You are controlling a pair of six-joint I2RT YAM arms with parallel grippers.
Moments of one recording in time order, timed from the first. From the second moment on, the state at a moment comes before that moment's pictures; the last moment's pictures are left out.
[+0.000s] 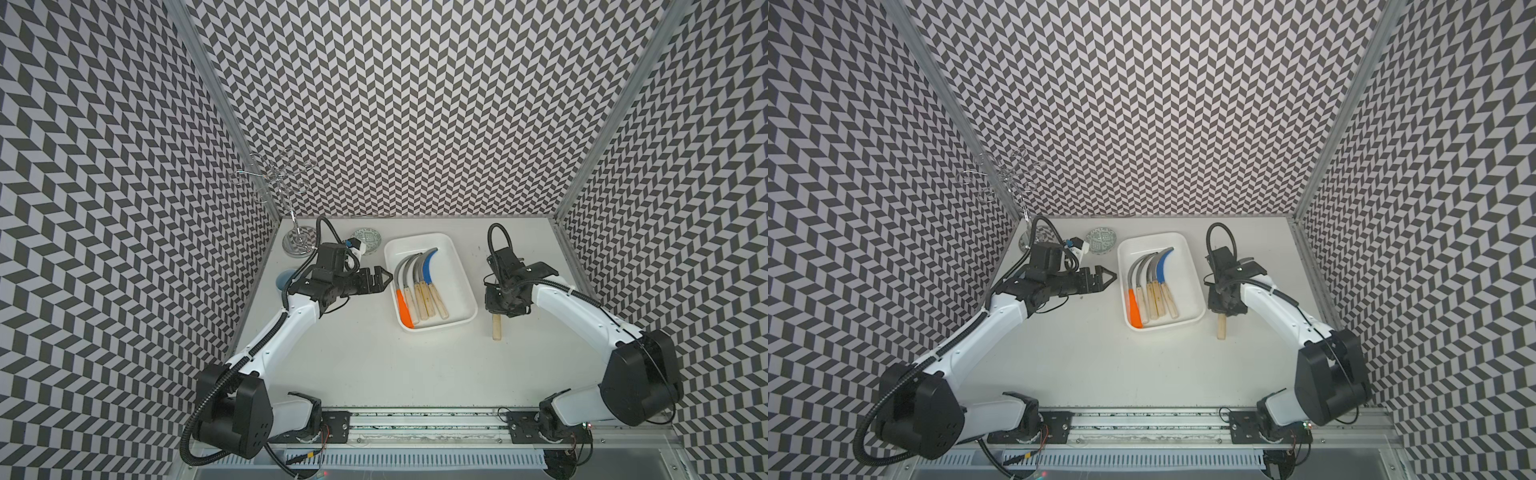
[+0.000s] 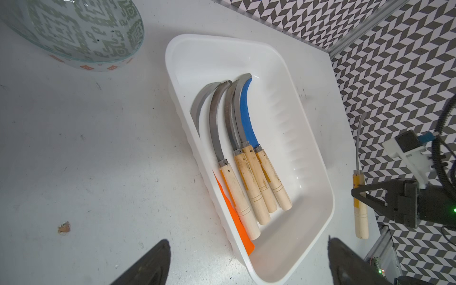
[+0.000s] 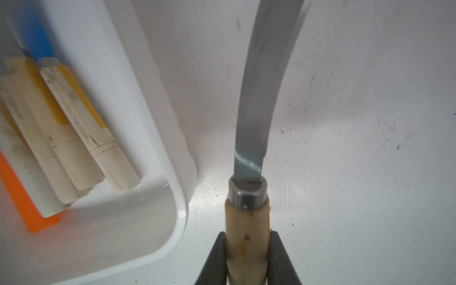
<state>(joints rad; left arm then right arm) -0.28 1.29 0.97 -0.40 0.46 -0.39 0.38 1.47 1.14 -0.98 0.08 0.52</state>
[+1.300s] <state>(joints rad) -0.25 1.29 0.97 -0.40 0.46 -0.39 0.52 1.77 1.56 -1.00 0.04 0.51</state>
